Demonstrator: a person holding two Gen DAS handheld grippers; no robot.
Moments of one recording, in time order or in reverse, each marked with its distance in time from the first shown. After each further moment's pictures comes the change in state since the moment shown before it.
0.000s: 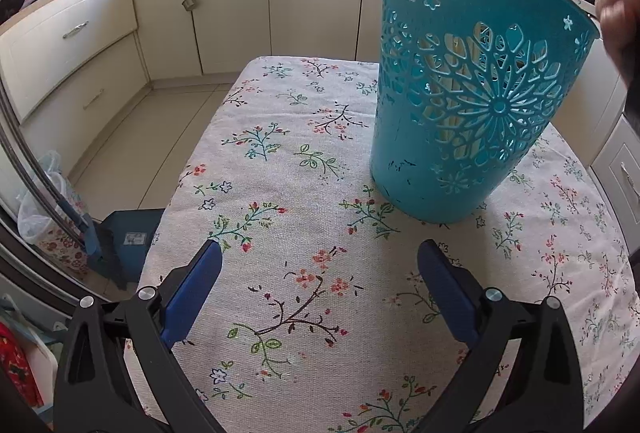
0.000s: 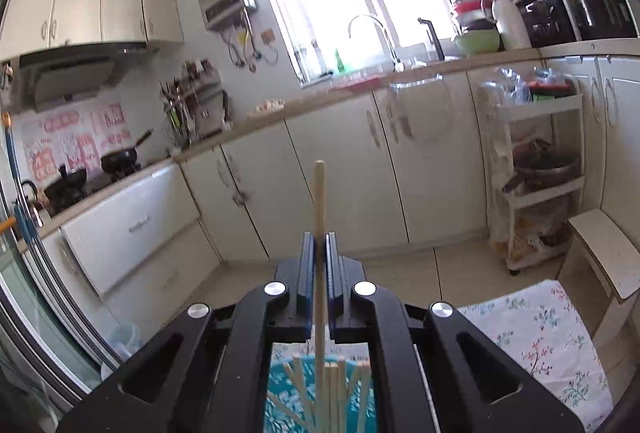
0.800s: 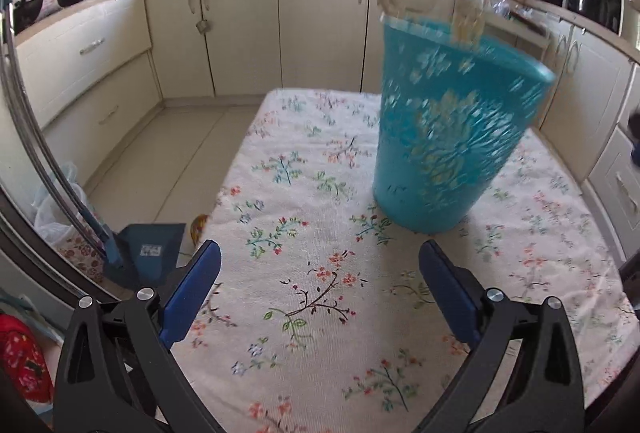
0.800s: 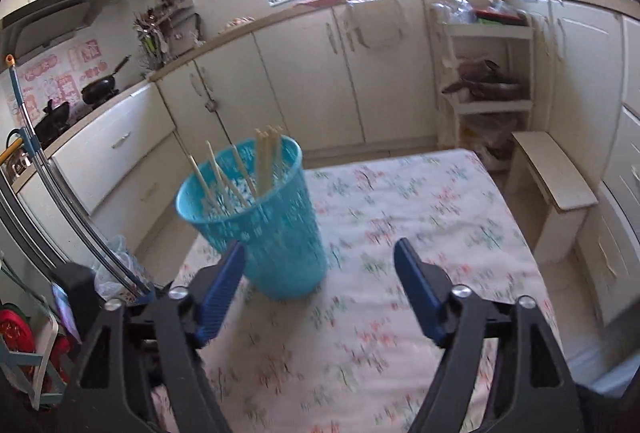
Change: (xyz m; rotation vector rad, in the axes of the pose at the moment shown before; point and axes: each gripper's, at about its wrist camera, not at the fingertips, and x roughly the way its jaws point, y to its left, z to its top) left arm -0.059 0.005 0.001 0.004 -0.095 0.028; right arm -0.136 -0.048 -0.072 0.036 0.329 -0.131
